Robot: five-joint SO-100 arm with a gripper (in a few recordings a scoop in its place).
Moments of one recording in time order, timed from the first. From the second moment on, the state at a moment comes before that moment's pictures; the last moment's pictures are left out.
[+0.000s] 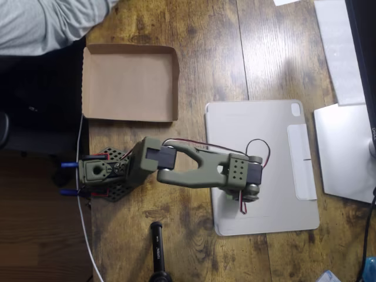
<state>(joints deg) 26.5 93.3 81.8 83.1 4.2</state>
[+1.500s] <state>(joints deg) 24.4 96.7 96.2 72.6 2.5</state>
